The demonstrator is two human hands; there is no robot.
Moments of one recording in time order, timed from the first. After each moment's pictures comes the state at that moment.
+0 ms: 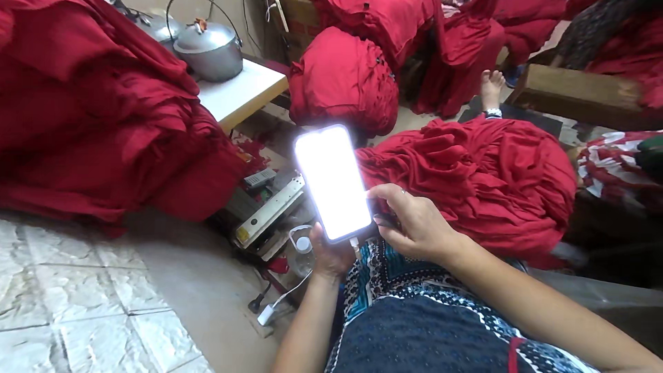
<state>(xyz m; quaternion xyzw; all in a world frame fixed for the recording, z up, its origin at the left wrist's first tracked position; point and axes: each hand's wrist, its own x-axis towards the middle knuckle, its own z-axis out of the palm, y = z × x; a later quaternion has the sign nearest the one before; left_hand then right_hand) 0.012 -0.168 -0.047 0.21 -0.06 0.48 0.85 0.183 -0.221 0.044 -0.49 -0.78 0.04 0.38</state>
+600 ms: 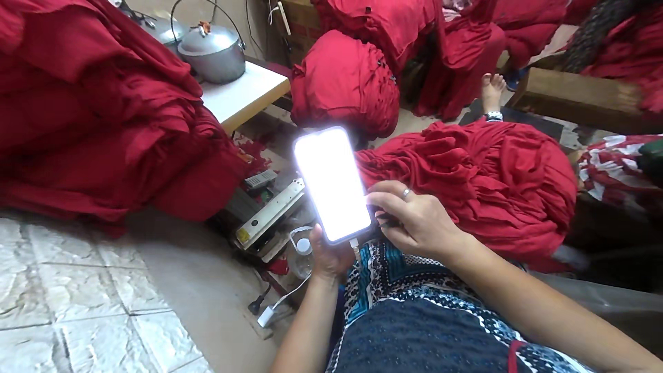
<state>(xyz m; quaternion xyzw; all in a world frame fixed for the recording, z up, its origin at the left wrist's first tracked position) 0.010 -0.165 -0.047 0.22 -0.07 0.48 0.85 0.185 -0.217 0.052 -0.48 -0.80 -0.02 0.37</state>
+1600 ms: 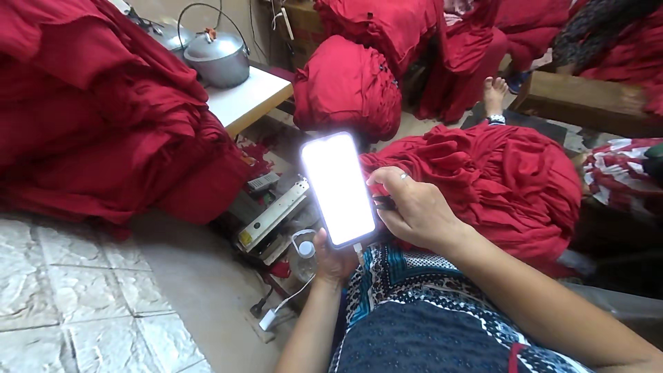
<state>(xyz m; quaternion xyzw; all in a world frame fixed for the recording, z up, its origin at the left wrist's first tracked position) 0.012 -0.166 -0.048 0.22 -0.08 0.47 0.85 0.179 -0.201 0.073 -0.52 -0.77 -0.06 0.36</state>
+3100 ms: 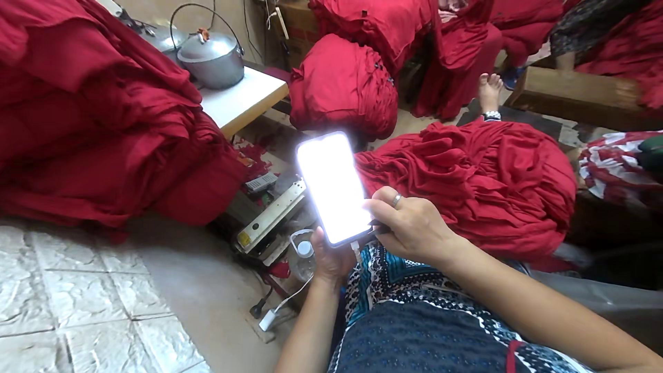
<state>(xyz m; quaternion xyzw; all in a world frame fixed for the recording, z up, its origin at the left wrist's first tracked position) 0.013 -0.169 -0.045 0.23 -0.05 0.50 0.84 0.173 -0.216 0.053 -0.47 -0.80 -0.08 0.36</state>
